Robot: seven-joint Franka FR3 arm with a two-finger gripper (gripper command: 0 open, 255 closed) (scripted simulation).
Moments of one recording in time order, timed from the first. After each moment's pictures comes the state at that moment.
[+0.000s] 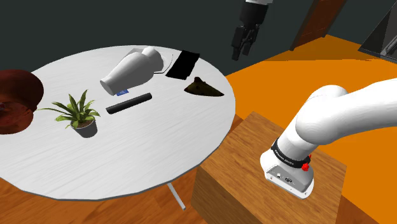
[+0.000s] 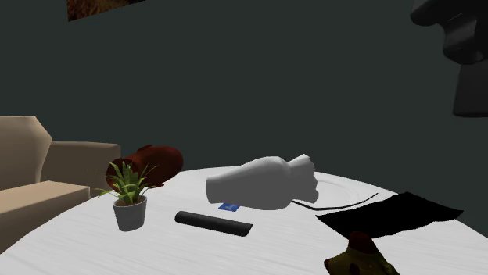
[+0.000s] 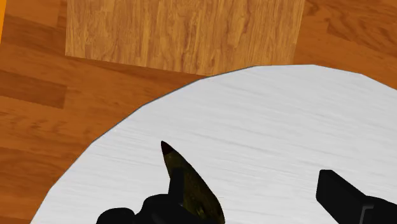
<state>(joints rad) -0.01 -0.75 -0.02 -2.43 0.09 1.64 -0.14</state>
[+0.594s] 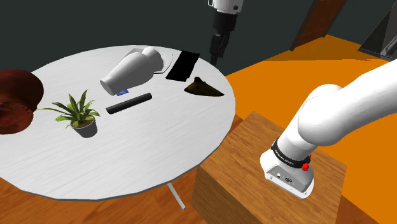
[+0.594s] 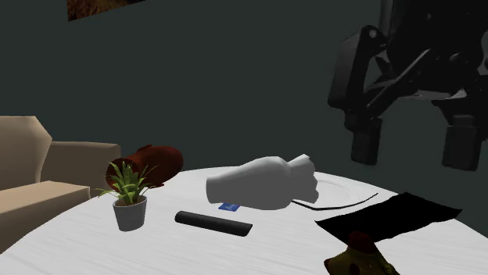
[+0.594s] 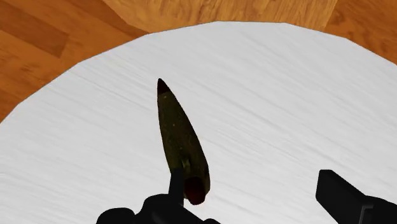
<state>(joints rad) 0.07 -0.51 -0.01 -2.36 0.07 1.82 -0.29</state>
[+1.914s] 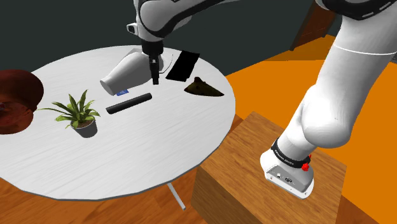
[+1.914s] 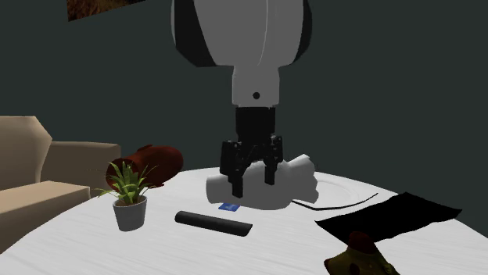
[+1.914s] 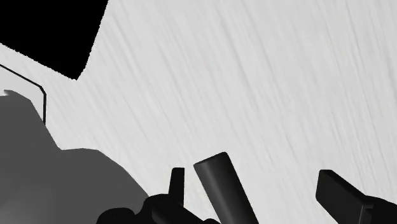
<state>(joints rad) 0.24 0.16 0.12 -1.91 -0.03 2.10 -0.62</state>
